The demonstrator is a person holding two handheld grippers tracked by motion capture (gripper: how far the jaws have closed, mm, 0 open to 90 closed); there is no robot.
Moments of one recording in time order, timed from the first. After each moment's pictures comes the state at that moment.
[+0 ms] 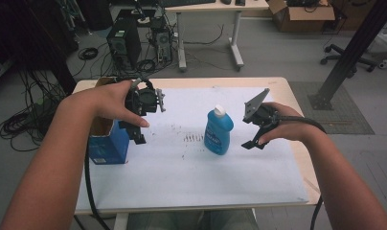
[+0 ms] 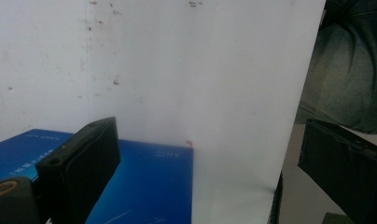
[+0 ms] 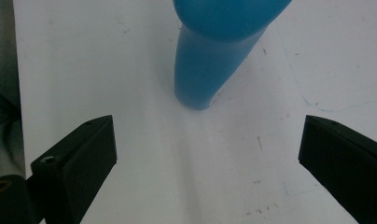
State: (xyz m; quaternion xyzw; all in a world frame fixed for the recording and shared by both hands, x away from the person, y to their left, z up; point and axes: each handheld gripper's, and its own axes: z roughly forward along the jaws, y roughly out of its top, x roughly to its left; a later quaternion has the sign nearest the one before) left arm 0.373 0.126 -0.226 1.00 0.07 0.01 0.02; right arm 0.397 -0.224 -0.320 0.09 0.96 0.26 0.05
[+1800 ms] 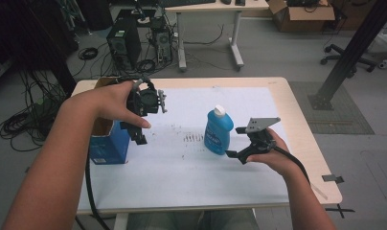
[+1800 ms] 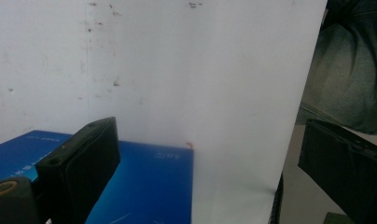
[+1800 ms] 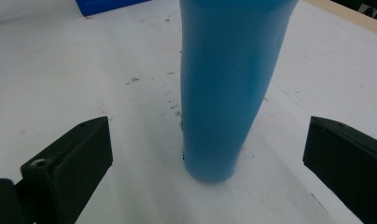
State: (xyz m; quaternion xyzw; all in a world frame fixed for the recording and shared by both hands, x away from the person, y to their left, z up) left arm 0.372 0.122 -0.228 1.00 0.07 0.01 0.02; right arm 0.365 -0.221 -0.395 0.21 0.85 0.47 0.10
